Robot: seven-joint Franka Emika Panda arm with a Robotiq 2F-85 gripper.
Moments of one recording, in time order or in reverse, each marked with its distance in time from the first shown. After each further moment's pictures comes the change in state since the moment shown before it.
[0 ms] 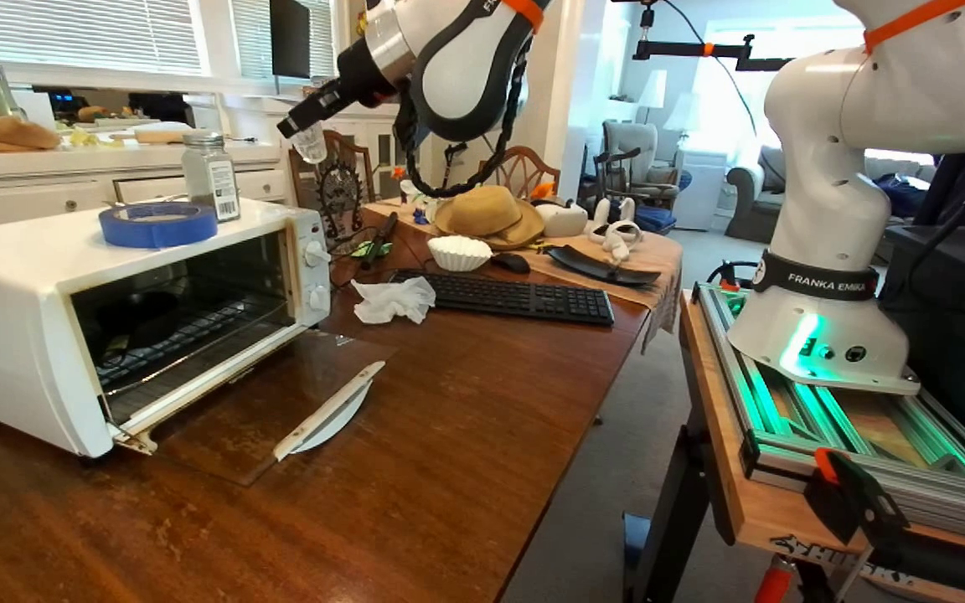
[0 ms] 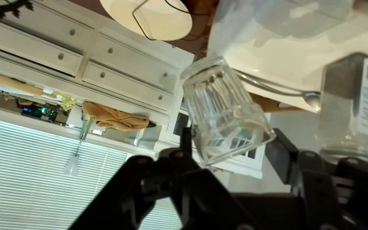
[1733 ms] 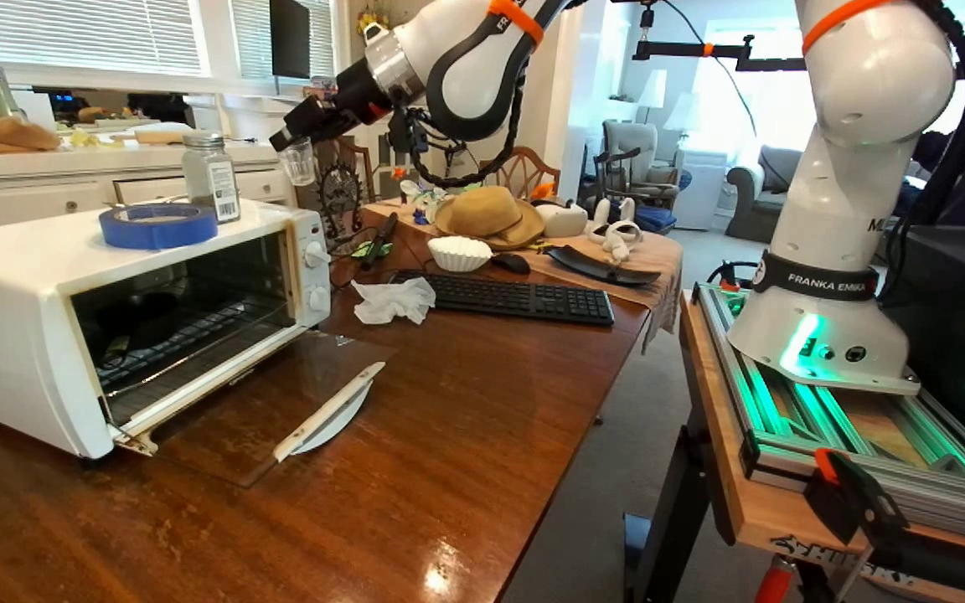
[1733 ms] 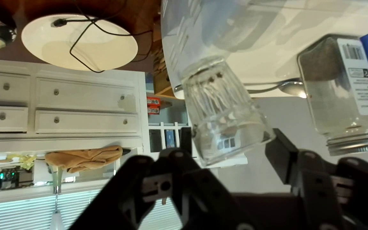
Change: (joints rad) arm -0.986 0.097 0.877 0.085 -0.452 -0.054 0.278
